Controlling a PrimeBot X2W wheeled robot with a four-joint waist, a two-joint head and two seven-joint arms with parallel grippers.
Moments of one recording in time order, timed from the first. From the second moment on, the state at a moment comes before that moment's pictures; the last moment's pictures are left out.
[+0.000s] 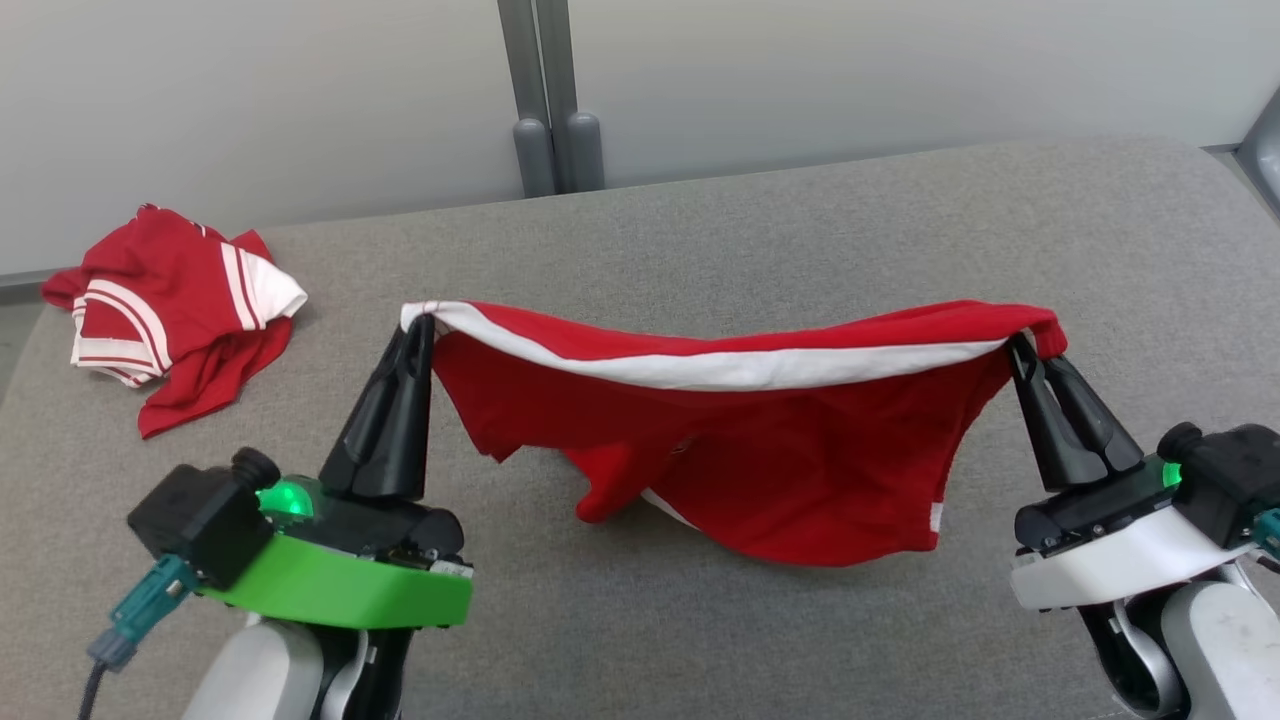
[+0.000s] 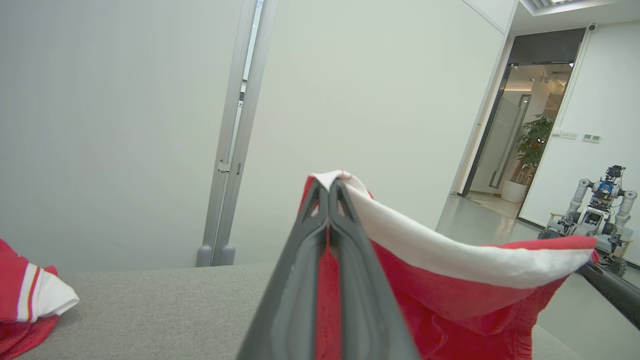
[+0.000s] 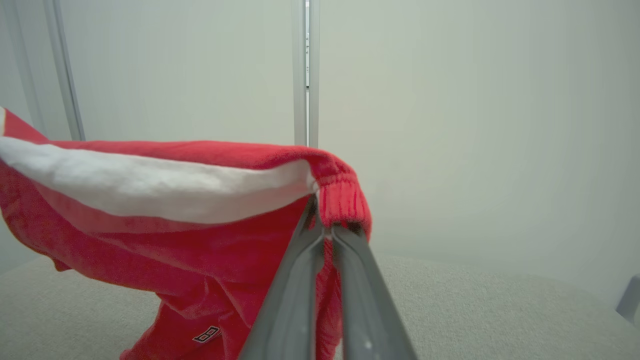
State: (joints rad) left arm -0.17 0.24 -0.35 -0.14 -0.61 -0.02 -0.21; right arm -0.10 -0.31 0.17 -0.10 0.31 0.13 -0.23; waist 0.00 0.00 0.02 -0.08
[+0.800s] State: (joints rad) left arm -0.68 0.36 -0.28 -0.16 -0.57 -0.03 0.04; right arm -0.58 -0.46 0.36 -0.08 0.41 0.13 -0.06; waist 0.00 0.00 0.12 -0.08
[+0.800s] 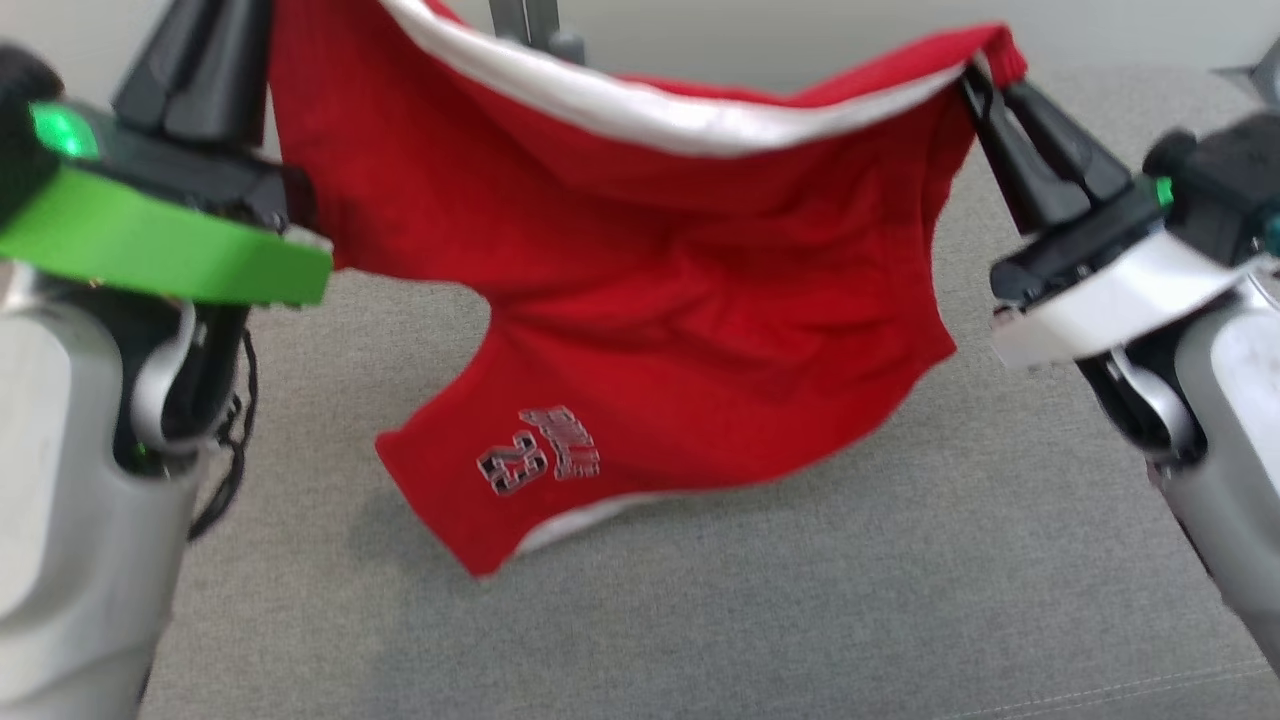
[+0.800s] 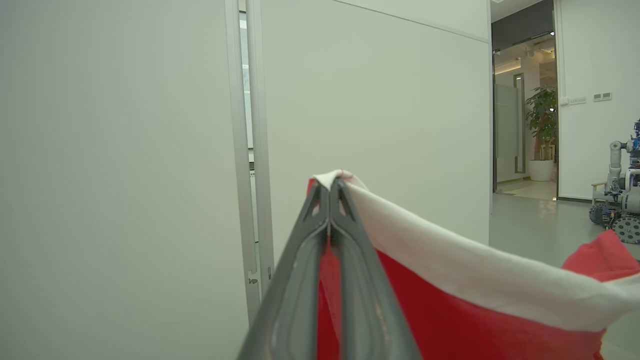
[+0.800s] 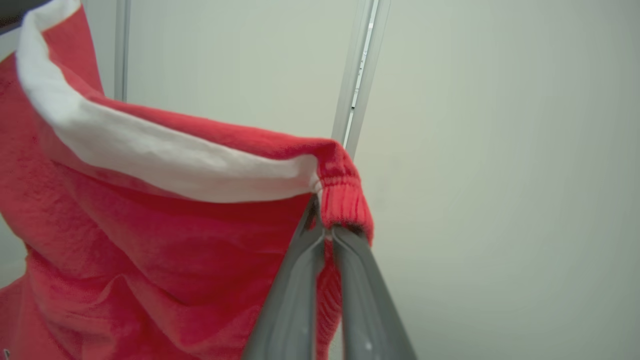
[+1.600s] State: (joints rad) left arm -1.09 0.22 -0.27 0.56 -0.44 -0.10 -0.26; right arm -1.10 -0.18 0.47 0.67 0.26 0.13 -0.26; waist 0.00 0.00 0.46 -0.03
